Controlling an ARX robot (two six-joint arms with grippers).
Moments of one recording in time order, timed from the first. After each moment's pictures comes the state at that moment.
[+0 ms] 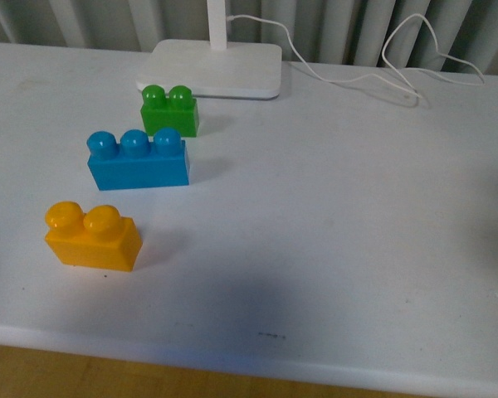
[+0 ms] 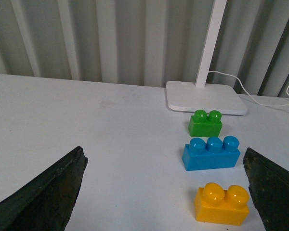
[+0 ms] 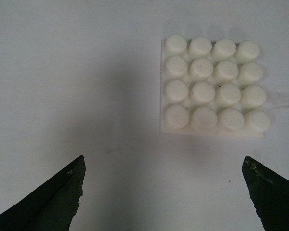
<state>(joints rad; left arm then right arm) 0.00 0.00 0.01 0.00 0.00 0.00 -0.12 1.14 0.56 -0.15 0.05 -0.07</state>
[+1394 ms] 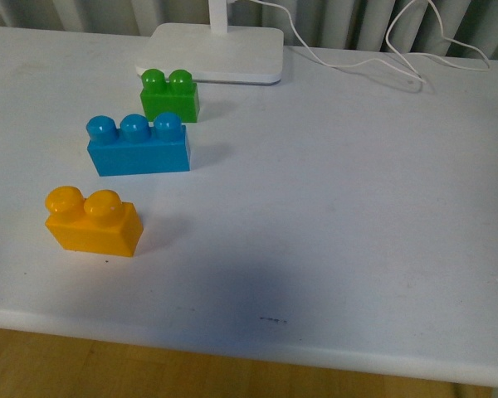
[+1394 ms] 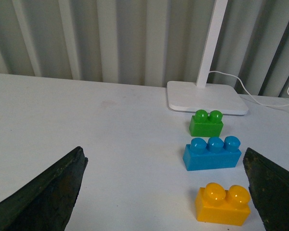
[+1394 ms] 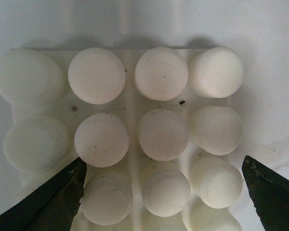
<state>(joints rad) 0.00 0.00 0.01 0.00 0.00 0.00 -0.34 1.93 1.17 -0.33 0.09 -0.20</state>
